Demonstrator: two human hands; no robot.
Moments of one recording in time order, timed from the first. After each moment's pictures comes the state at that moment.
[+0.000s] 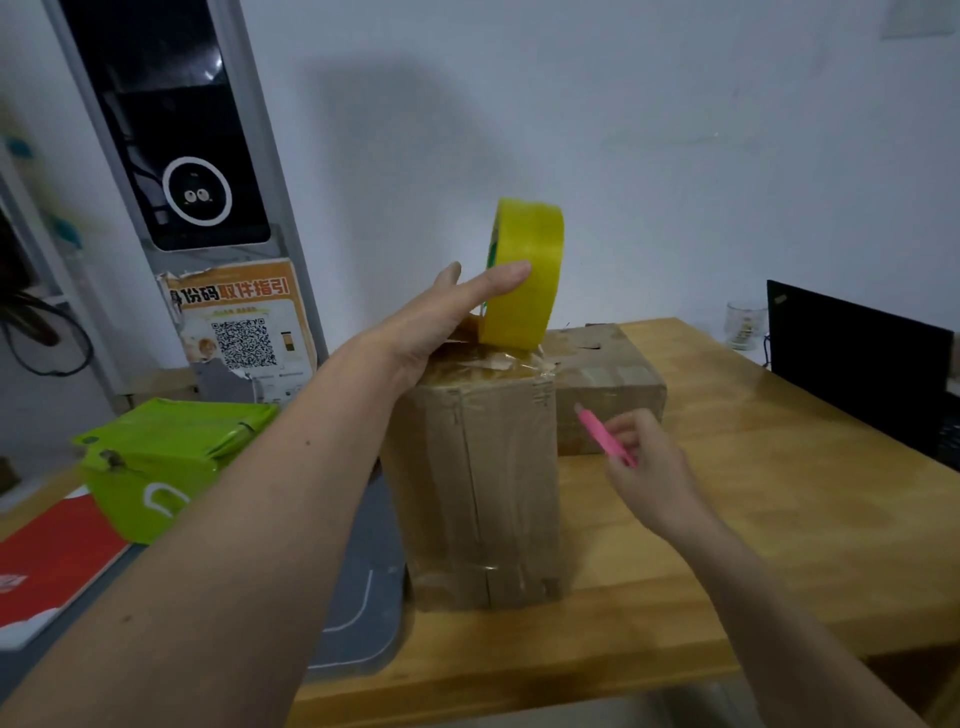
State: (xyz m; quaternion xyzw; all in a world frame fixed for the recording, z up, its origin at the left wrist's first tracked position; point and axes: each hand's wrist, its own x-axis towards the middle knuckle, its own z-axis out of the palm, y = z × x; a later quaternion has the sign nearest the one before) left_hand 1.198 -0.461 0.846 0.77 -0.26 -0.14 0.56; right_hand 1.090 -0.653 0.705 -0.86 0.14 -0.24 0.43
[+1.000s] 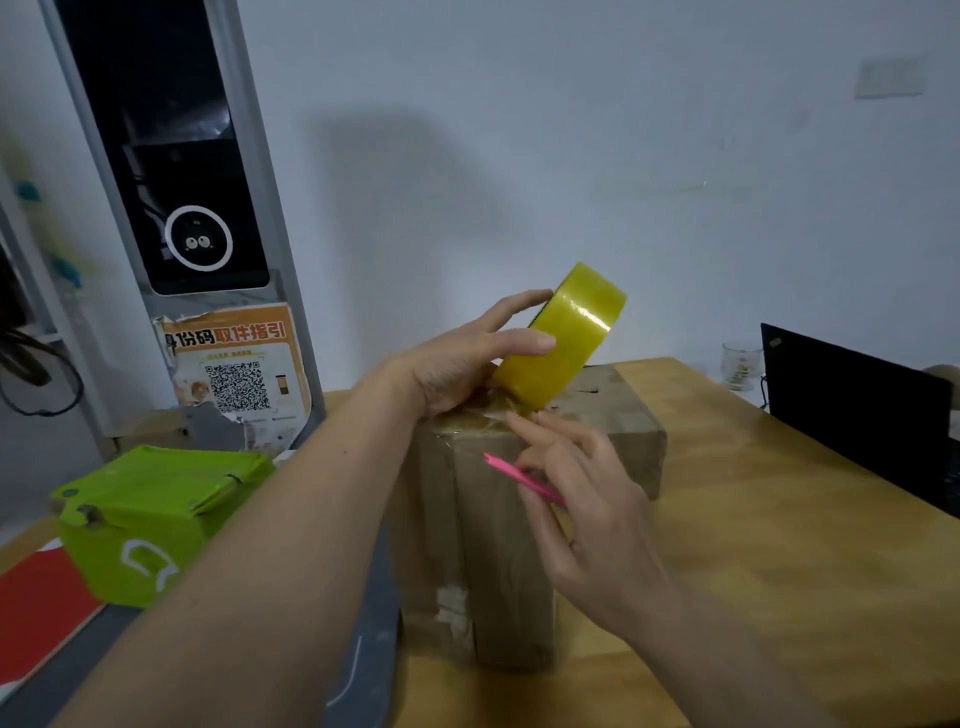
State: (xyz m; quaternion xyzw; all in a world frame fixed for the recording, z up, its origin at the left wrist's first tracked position) left_hand 1.215 -0.487 0.860 0.70 -0.38 -0.22 0.56; right_hand 1.077 -0.592 0.747 -0.83 -0.17 -0.50 0.20
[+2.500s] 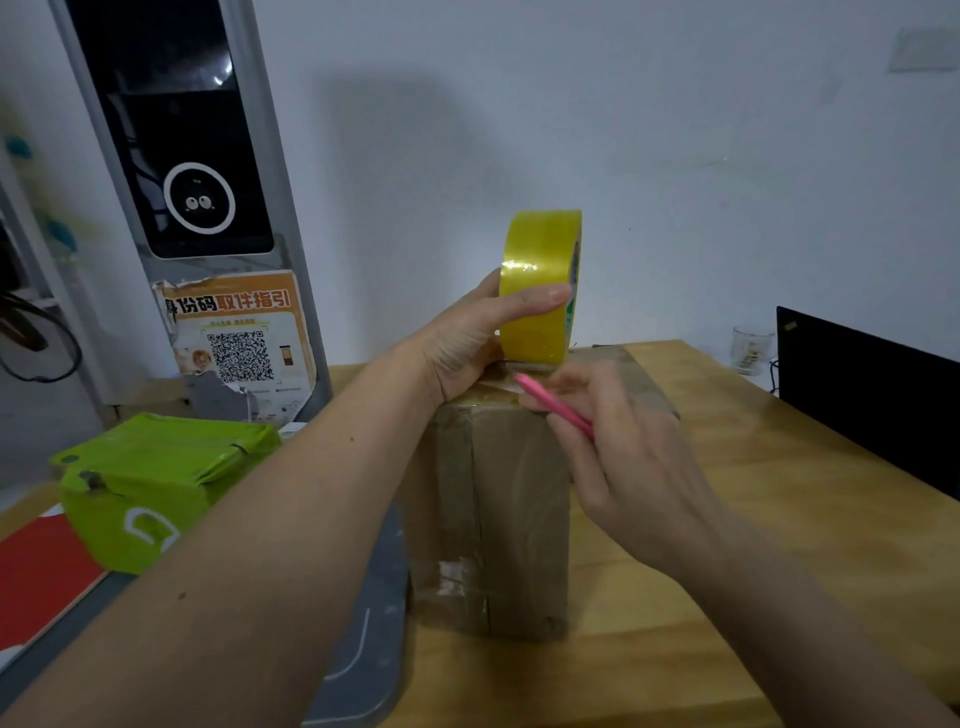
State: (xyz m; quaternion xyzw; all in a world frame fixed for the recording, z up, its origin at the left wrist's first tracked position) left_hand 1.211 -0.486 0.849 0.64 -0.38 -0.17 0.65; right_hand 1.076 -0.596 0.782 -0.87 -0.17 -0.43 0.16
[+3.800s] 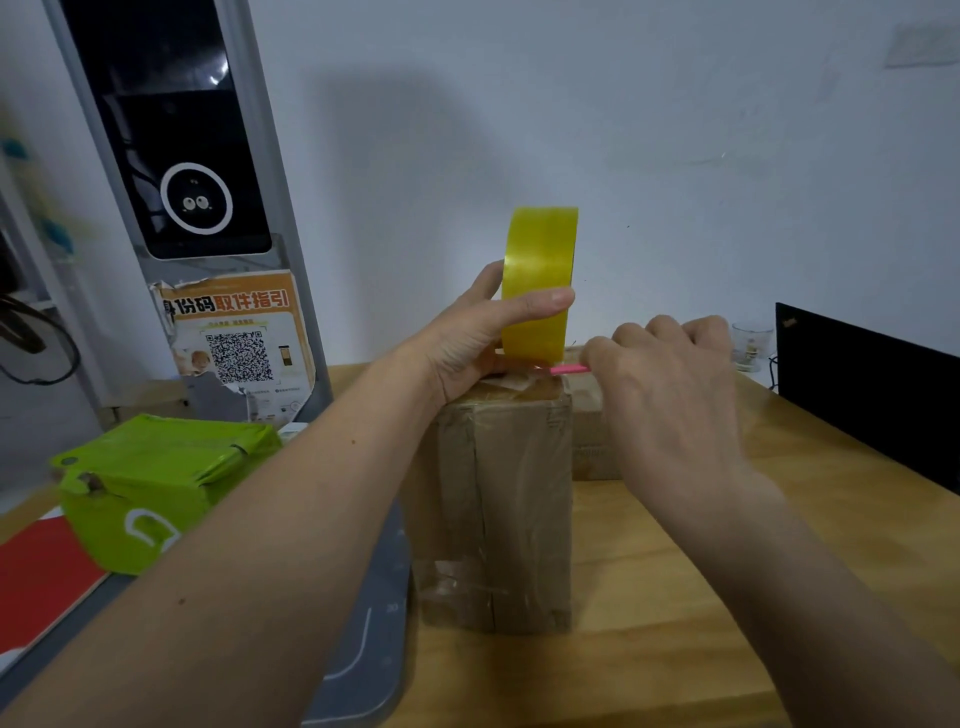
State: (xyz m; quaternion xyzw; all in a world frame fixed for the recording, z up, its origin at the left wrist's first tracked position) left_hand 1.209 -0.487 0.848 0.63 -0.34 -0.17 0.68; right_hand 1.079 -0.594 0.819 -0.87 0.09 -0.46 -0.15
